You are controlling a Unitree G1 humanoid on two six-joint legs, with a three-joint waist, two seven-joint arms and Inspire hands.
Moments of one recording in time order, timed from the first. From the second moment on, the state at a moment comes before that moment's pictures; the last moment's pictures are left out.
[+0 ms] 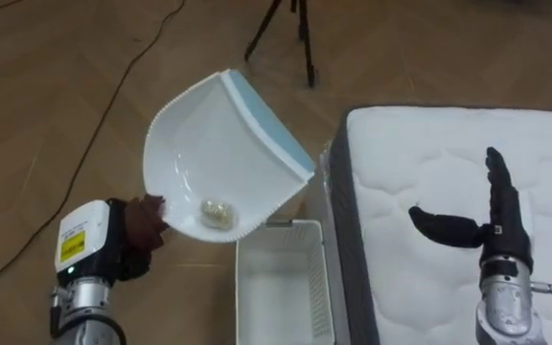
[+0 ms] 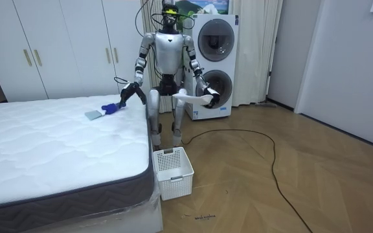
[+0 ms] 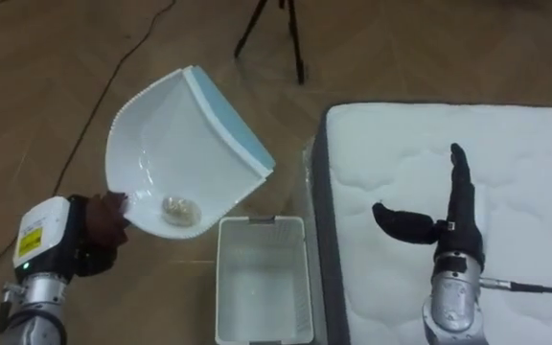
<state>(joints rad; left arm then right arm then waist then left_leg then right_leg) -0.04 0.38 -0.13 0.74 0.70 -0.14 0.54 0.04 -0.34 0.09 0.47 0.03 -0.22 -0.42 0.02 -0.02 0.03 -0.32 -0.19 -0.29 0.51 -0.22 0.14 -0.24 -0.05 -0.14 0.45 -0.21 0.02</state>
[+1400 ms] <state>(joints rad) -0.23 0.73 -0.50 0.86 0.97 0.08 0.36 -0.11 -0.51 0.21 0.57 -0.20 -0.17 -0.39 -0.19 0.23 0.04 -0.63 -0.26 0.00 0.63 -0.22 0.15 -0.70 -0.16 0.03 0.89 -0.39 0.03</state>
